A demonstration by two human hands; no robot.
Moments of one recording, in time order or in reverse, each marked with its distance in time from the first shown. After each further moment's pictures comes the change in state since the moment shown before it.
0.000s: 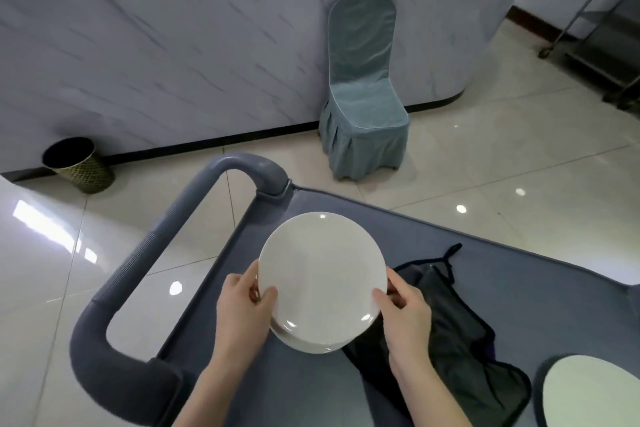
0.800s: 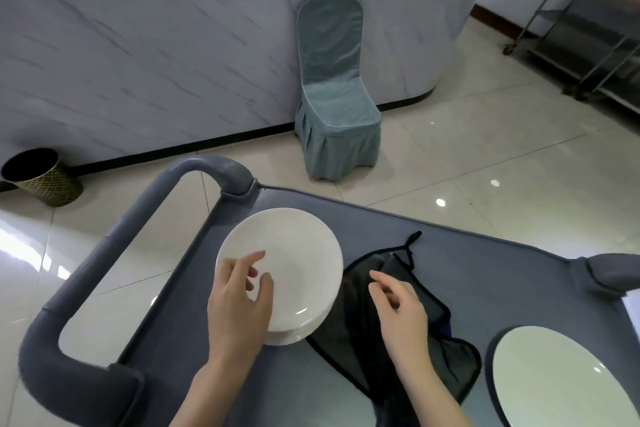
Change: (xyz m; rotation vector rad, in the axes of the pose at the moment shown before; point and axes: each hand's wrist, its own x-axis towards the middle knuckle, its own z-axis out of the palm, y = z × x) left_hand -0.029 0.032 0.044 0.055 0.222 0.291; right_hand 0.000 0.012 -0.067 -0.113 -0.034 -0.145
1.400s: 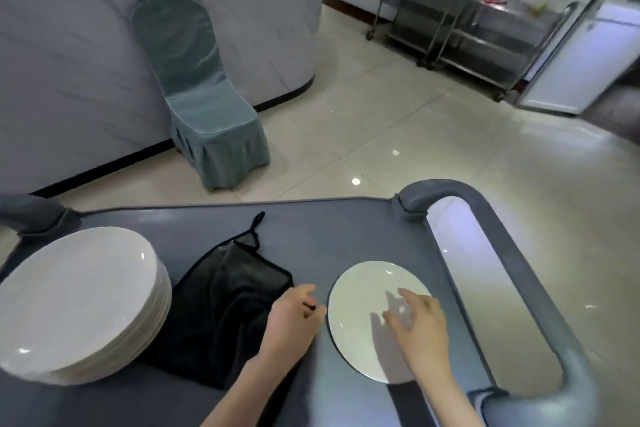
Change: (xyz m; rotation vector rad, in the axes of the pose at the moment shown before) left_hand -0.154 0.118 0.225 0.013 -0.812 0.107; right_hand -0.041 0.120 -0.266 -0.500 0.309 0.215
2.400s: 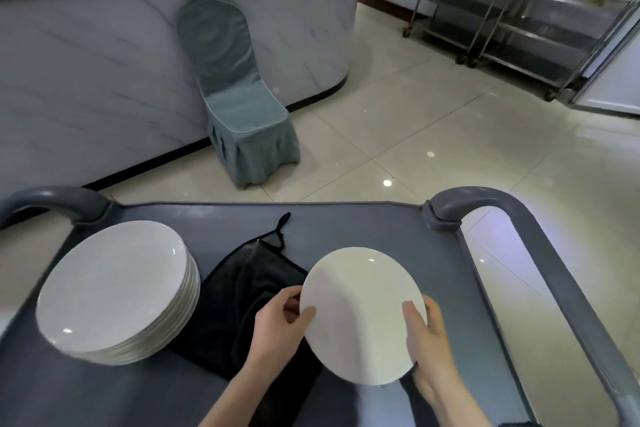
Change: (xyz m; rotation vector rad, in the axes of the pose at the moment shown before) left_hand -0.016 -0.016 -0.039 -0.311 0.180 -0.141; right_hand 0.013 -0.008 0.036 0.946 -0.210 0.360
